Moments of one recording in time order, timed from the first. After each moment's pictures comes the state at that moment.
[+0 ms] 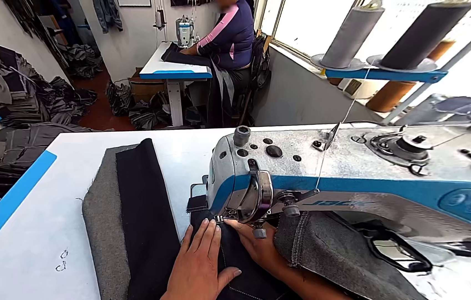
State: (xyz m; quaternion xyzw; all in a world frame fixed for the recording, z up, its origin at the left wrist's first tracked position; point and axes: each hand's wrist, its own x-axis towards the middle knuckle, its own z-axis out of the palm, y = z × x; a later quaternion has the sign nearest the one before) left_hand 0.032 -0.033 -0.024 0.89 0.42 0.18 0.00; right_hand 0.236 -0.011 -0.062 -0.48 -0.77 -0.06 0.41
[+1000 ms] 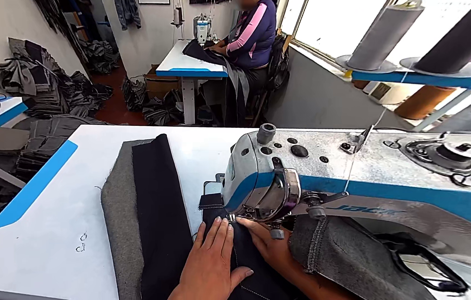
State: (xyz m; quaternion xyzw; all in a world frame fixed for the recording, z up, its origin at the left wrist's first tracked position) left_hand 0.035 -0.039 -0.017 0.89 0.43 0.14 0.05; right_hand 0.236 -0.009 -0.069 -0.49 -0.75 -0.06 0.44
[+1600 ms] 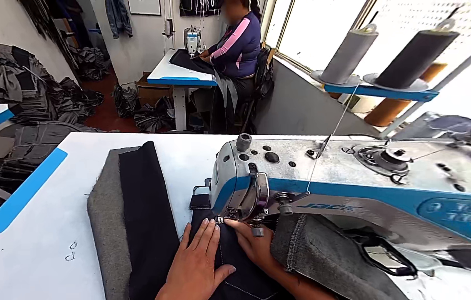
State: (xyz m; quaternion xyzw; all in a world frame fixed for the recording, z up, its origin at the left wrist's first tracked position) left_hand 0.024 -0.033 -0.020 0.89 0.43 0.15 0.04; right_hand 0.233 -0.002 -0.066 -0.47 -0.76 -0.07 0.44
